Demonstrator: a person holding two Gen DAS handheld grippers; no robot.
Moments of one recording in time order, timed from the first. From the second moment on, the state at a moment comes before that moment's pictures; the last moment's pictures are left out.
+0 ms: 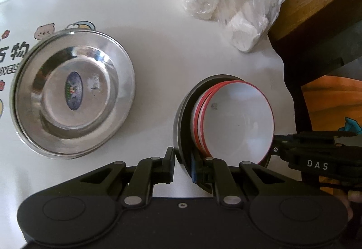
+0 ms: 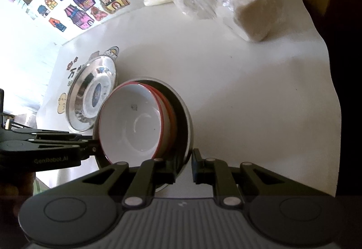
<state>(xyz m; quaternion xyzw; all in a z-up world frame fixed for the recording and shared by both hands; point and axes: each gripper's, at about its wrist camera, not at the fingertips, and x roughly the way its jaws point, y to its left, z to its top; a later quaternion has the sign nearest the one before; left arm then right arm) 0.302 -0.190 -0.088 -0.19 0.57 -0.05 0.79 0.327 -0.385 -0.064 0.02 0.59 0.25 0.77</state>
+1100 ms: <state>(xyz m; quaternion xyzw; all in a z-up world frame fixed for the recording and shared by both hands) 0.302 -0.088 -0.064 -0.21 0.55 -0.02 0.81 0.348 -0.282 -0.040 0.01 0.57 0.28 0.77</state>
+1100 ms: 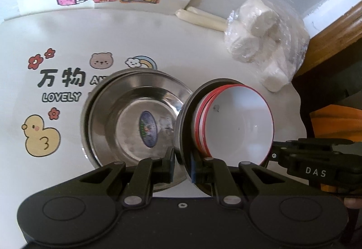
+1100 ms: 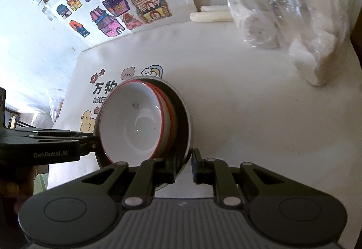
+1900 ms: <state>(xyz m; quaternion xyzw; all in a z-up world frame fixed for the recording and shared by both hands) 0.307 -0.030 -0.075 -0.22 0.56 0.00 0.80 0.364 -0.224 -0.058 0.00 0.58 0.29 0.76</state>
